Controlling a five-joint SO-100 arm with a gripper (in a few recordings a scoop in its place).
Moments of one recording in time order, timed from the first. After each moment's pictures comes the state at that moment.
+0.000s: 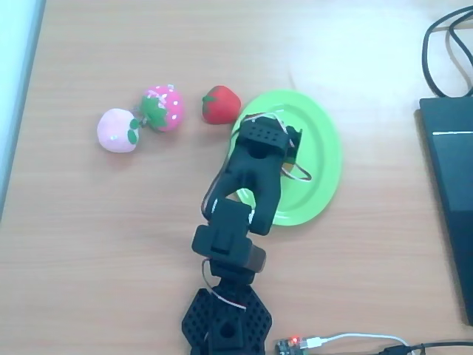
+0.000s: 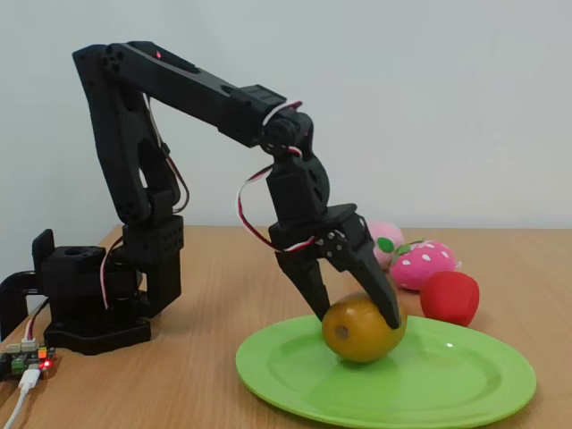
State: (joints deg) arm 22.3 109.1 123.2 55.7 12.1
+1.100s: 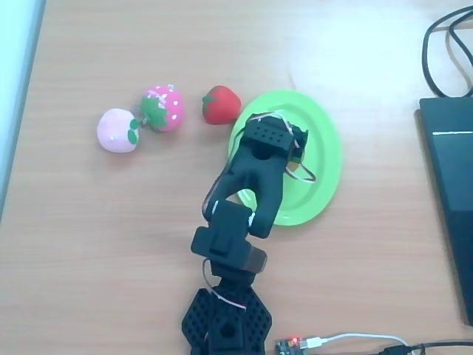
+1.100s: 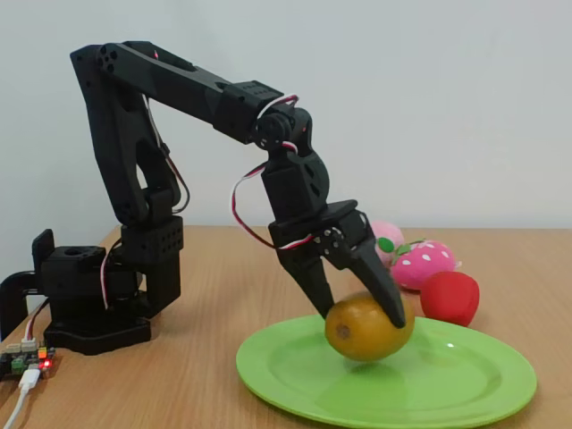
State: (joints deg) arm 22.4 110.6 123.0 55.8 15.6
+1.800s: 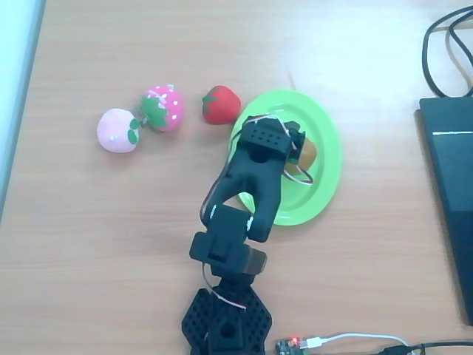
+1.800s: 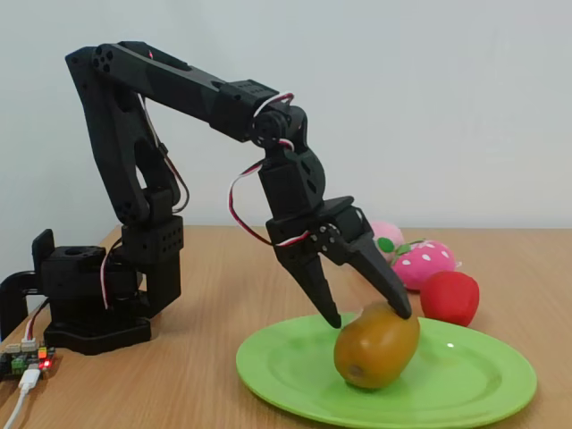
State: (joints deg) arm 22.8 112.1 124.1 55.8 16.2
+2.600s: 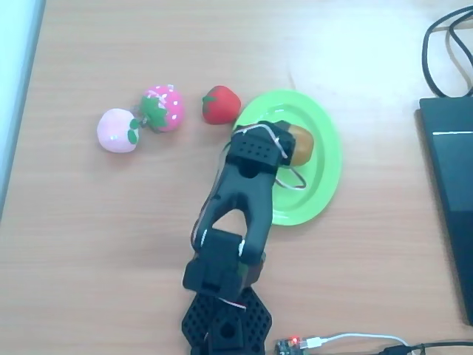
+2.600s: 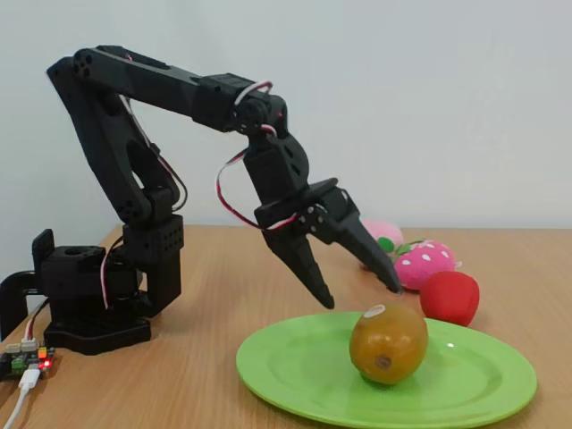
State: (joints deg) arm 18.7 124.5 131.5 56.8 15.1
